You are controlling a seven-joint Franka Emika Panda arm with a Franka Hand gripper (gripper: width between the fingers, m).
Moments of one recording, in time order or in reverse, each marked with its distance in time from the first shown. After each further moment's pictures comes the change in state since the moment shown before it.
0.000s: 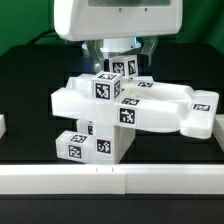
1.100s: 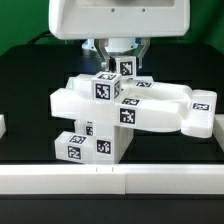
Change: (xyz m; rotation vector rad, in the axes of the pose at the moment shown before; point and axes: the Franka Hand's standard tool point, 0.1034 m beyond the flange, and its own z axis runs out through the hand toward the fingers) arm -0.001 0.000 0.001 0.001 -0.001 0.402
